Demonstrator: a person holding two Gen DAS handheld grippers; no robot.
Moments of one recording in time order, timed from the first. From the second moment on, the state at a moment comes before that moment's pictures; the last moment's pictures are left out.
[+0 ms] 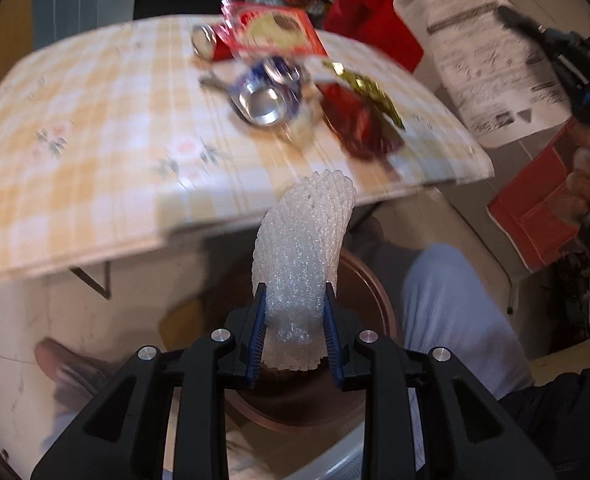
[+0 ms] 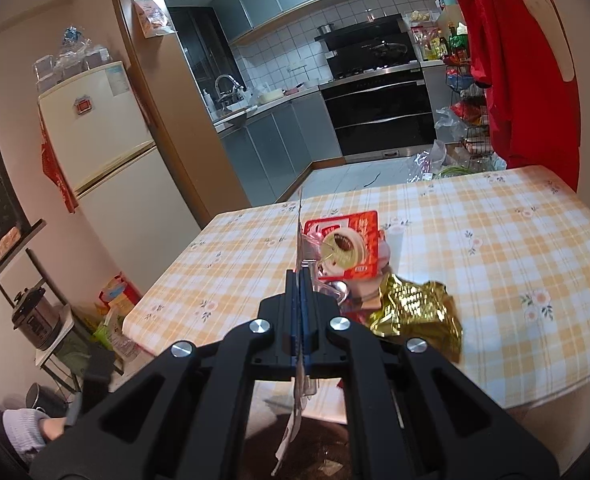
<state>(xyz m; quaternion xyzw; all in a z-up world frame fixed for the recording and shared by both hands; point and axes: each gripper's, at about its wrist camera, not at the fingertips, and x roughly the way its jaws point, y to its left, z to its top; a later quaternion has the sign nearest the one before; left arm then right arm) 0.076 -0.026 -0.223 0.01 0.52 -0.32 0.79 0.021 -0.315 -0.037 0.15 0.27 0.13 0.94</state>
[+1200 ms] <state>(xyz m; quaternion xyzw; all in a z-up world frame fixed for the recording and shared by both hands) 0.050 0.051 -0.163 -0.08 0.37 -0.11 0.92 0.001 -0.243 -0.140 0.10 0.47 0.23 0.84</state>
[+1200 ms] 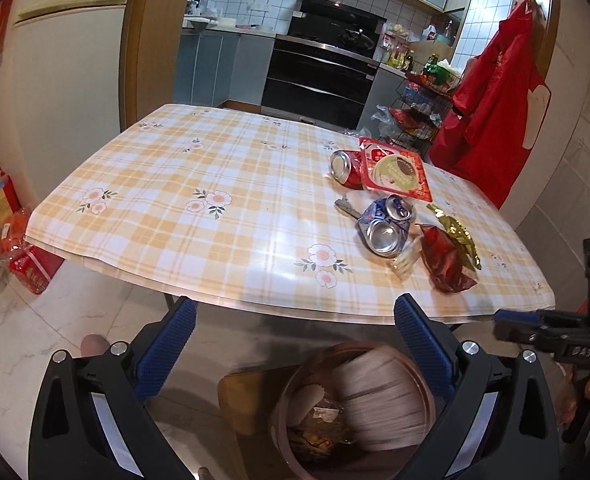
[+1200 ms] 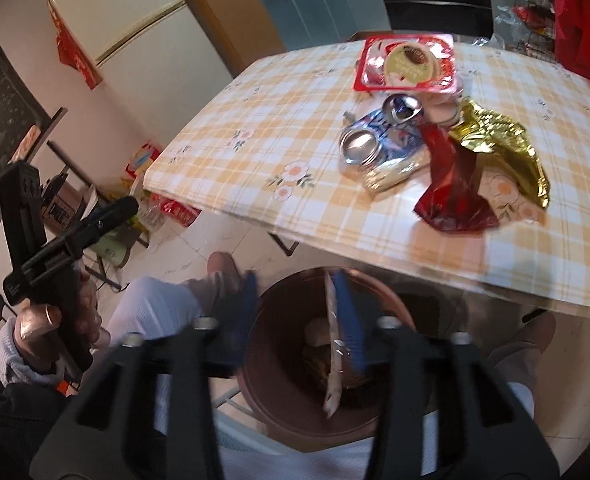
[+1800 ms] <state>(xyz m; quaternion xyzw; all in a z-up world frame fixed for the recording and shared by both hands) 0.069 0.031 -0.186 -0.04 0.39 -0.11 0.91 0.032 -0.305 -0.148 0.06 0.45 0.10 0.89</state>
